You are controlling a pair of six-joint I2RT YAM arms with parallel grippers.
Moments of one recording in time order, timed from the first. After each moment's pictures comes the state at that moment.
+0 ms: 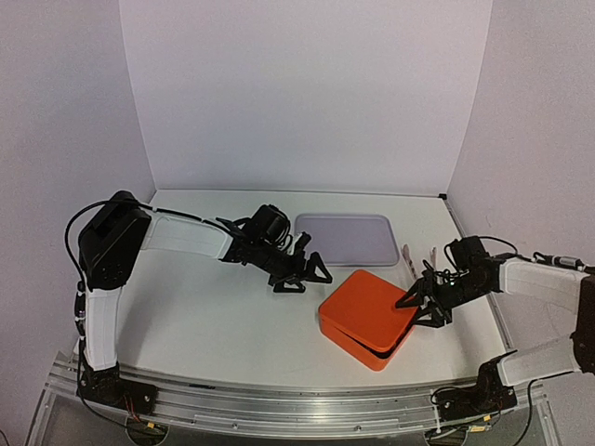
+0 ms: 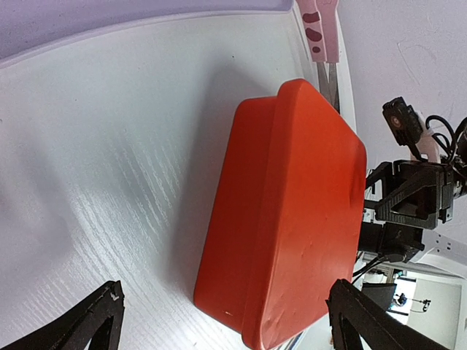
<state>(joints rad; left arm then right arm) -0.84 2.06 1.39 -0.13 0.58 -0.76 0.21 1.24 0.60 -0.56 -0.71 0.72</state>
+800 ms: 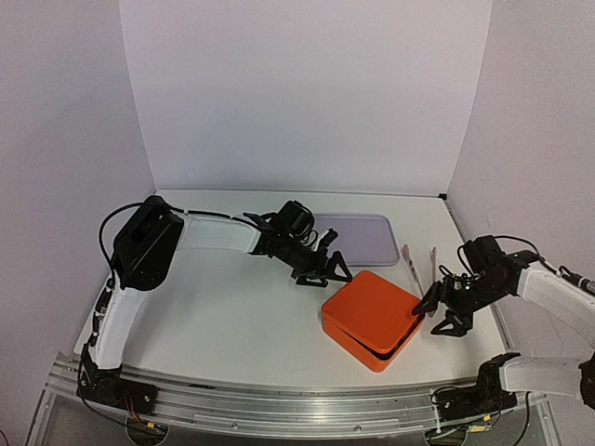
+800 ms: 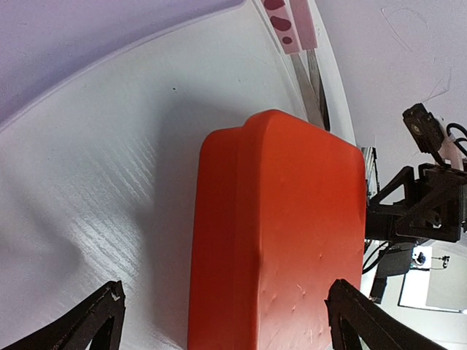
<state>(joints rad) -0.87 2.29 1.72 -0.25 0.67 -0.60 0.21 1.03 0.63 -0.87 -0.53 0.76</state>
